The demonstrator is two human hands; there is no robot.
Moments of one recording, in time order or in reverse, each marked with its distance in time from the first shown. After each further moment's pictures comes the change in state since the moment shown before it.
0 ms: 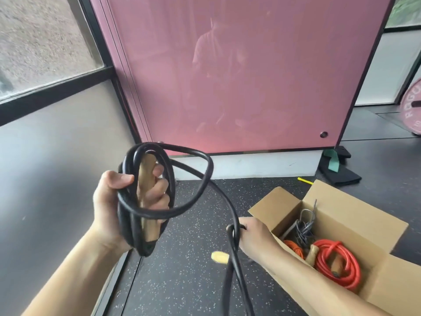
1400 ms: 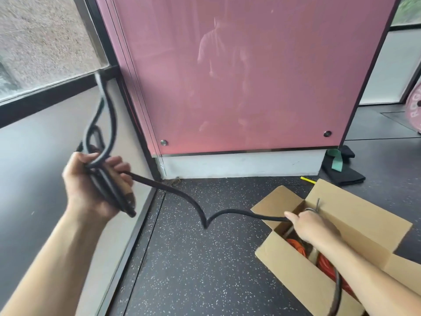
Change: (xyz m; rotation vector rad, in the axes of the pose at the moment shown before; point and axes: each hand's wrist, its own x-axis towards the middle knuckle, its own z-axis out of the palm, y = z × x) left_hand 0.009 0.051 -0.034 0.003 0.416 0.236; right_hand 0.061 0.119 -0.075 -0.588 0.211 0.514
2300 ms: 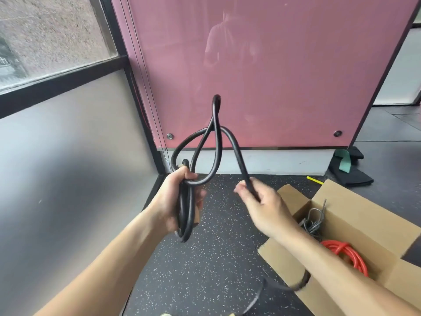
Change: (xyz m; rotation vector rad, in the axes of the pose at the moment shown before) left_hand -0.003 -0.098 0.029 0.432 0.005 -0.454; right_hand -0.123 -0.106 -0.046 0.777 0.025 -0.757
